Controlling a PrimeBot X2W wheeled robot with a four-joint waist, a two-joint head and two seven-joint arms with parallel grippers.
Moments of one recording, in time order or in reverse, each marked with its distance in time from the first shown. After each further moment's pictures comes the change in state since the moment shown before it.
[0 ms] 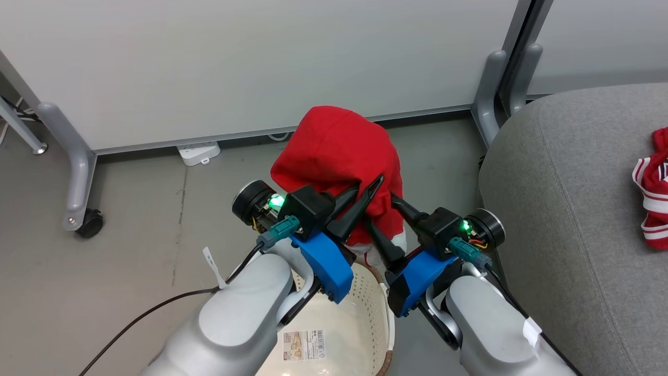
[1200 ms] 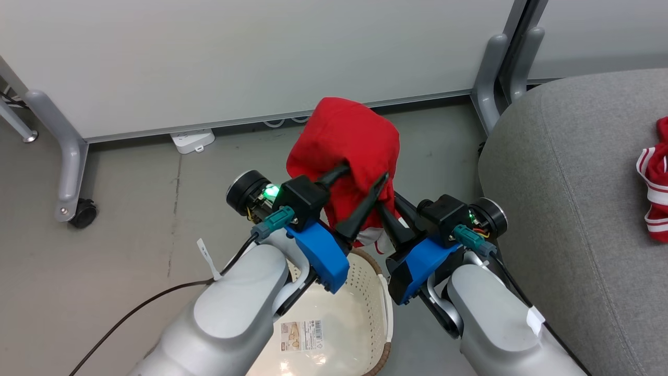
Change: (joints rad) left arm -0.023 0.005 0.014 0.003 0.004 0.000 0.000; right arm -0.034 0.001 -0.006 0.009 0.027 0.000 0.000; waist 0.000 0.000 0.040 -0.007
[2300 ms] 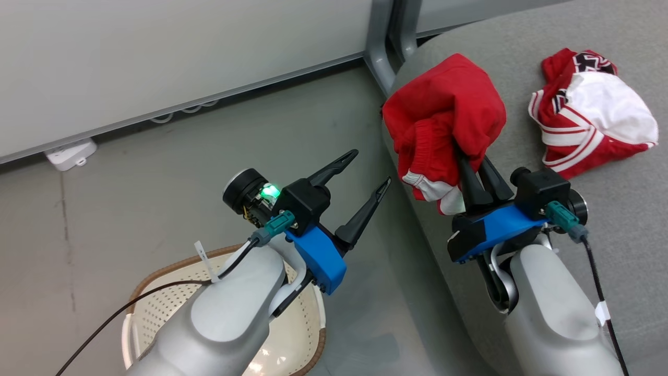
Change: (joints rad) left arm 0.005 0.015 0.005 -0.021 0.052 0.003 -0.001; right arm 0.049 0.002 -0.361 -0.109 -0.072 0.000 0.000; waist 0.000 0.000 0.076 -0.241
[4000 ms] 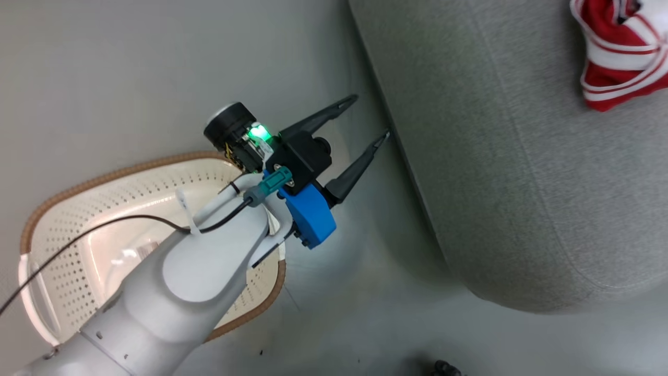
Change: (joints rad) left arm -0.172 0.102 -0.092 -0.086 0.020 0.006 0.046; right arm -0.373 -0.284 -0.494 -0.251 -0.047 0.000 0.000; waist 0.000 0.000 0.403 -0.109
